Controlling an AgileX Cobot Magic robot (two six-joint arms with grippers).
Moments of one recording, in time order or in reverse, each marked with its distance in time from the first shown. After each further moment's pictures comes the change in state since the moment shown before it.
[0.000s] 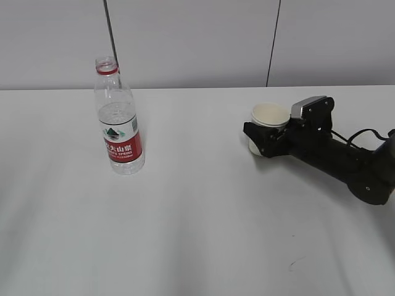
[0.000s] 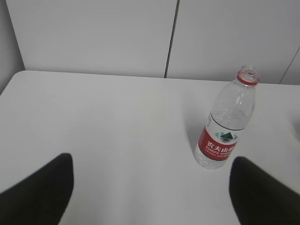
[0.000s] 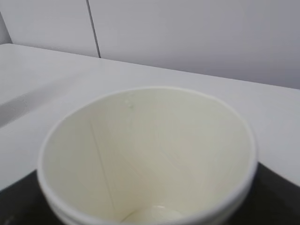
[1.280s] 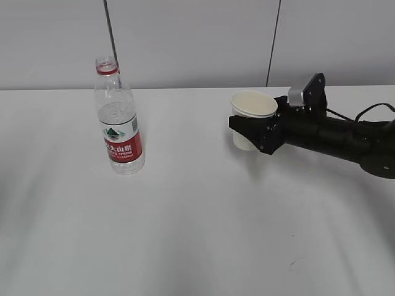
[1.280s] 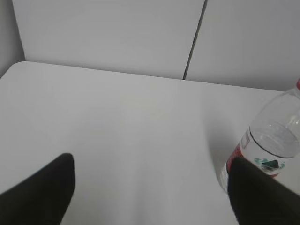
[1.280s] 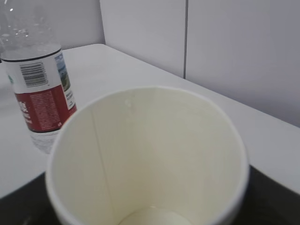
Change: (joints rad) left arm -0.015 0.338 0.141 -0.153 -0.486 0.121; right arm 0.003 -0.144 -0.006 -0.344 -0.004 0.125
